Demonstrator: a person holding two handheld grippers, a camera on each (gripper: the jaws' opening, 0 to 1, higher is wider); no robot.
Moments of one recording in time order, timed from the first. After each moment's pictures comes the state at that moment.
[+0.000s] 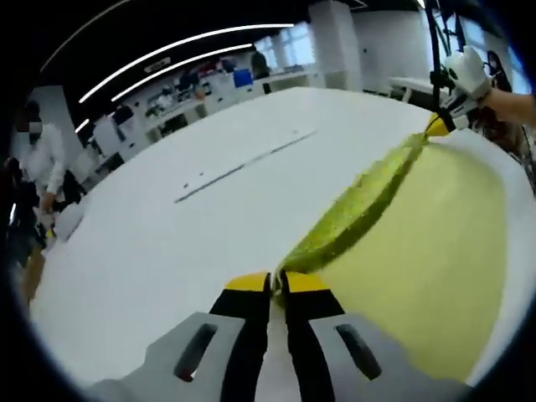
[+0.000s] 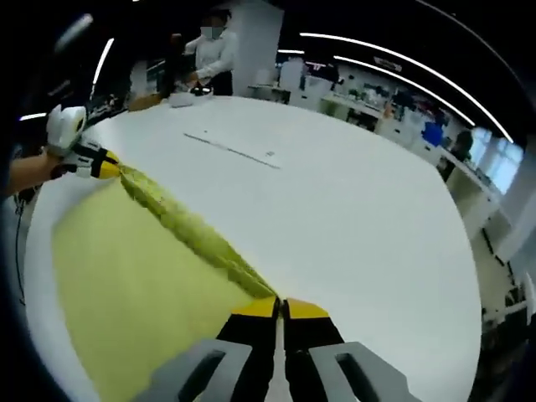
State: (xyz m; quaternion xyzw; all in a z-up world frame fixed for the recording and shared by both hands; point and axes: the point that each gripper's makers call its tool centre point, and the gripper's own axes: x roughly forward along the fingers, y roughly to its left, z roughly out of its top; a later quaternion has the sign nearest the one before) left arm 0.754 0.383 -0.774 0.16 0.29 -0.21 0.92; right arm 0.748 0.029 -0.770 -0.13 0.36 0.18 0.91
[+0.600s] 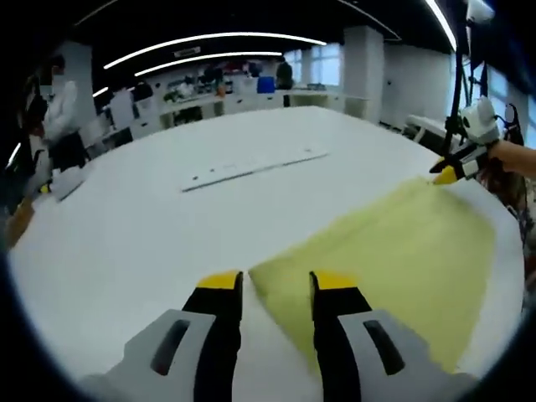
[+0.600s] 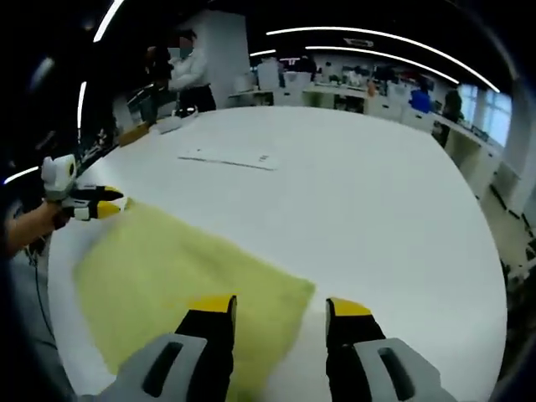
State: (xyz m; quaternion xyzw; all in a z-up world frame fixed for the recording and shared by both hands) left arm 0.733 0.382 -0.756 0.06 0.29 -0.22 0.93; right arm 0.722 0.049 -0.761 -0.03 0.39 0.20 0.90
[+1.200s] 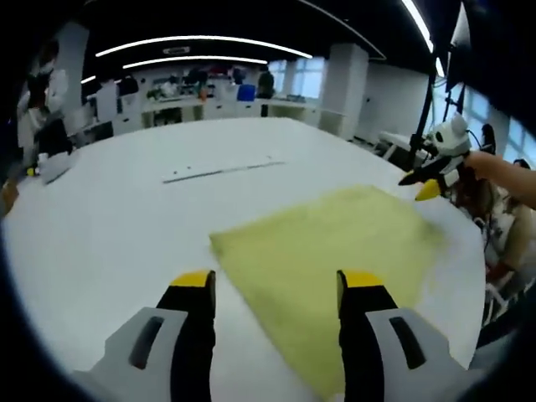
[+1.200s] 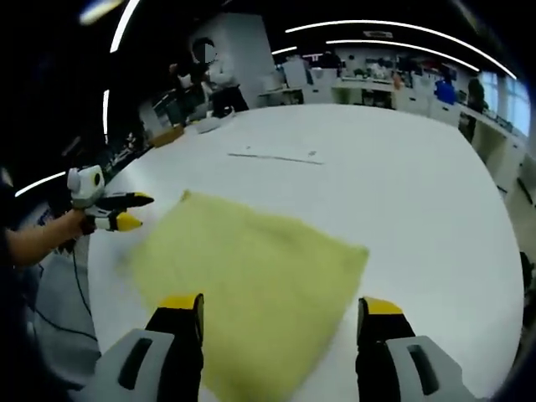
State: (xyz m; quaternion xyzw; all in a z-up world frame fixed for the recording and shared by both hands) left arm 0.659 0.374 -0.738 0.01 0.28 -0.28 0.92; right arm 0.656 0.074 -0.736 0.01 0.39 0.27 0.88
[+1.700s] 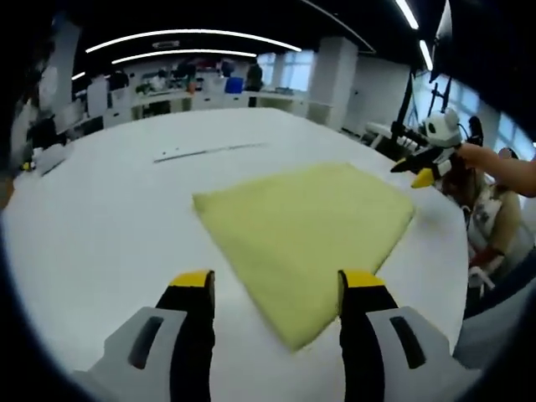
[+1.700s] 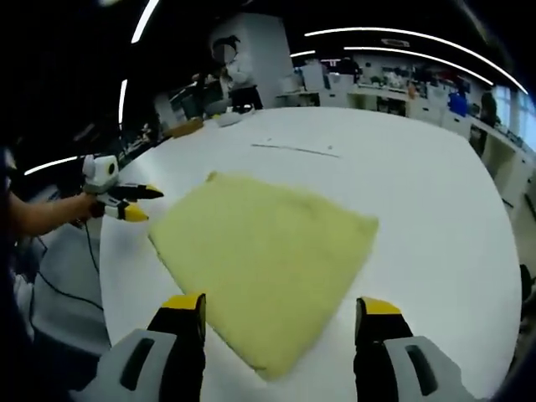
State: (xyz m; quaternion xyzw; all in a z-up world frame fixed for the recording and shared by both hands) left arm 0.603 0.377 -0.751 0.02 0.29 -0.31 0.91; right arm 0.603 0.059 -0.743 -0.02 0.38 0.30 0.87
